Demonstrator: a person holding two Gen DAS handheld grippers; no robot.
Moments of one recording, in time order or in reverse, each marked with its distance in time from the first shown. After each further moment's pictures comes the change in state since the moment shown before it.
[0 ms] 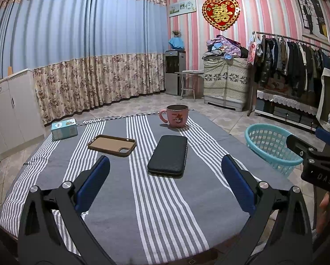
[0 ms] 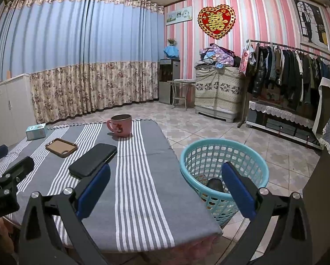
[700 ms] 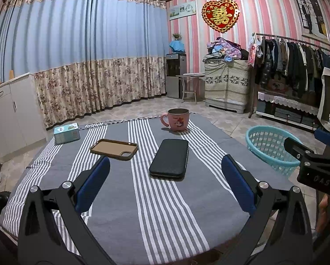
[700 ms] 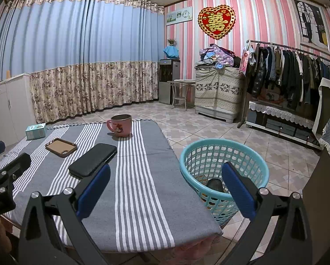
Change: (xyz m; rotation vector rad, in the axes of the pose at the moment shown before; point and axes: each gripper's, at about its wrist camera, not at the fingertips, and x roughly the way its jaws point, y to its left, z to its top) left arm -0.006 -0.001 0.004 0.013 -0.025 0.014; right arm 0.000 0.004 0.000 -0.003 -0.002 -0.003
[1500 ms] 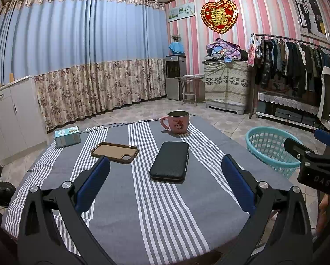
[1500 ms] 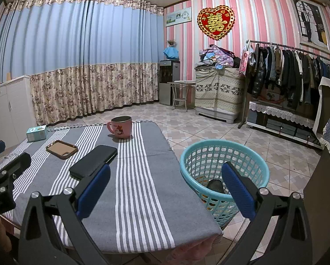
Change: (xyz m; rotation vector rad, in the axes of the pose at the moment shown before) left arm 0.001 0.000 0.003 0.009 -0.009 0.005; right arm 0.001 0.002 0.000 0.004 -0.003 -0.002
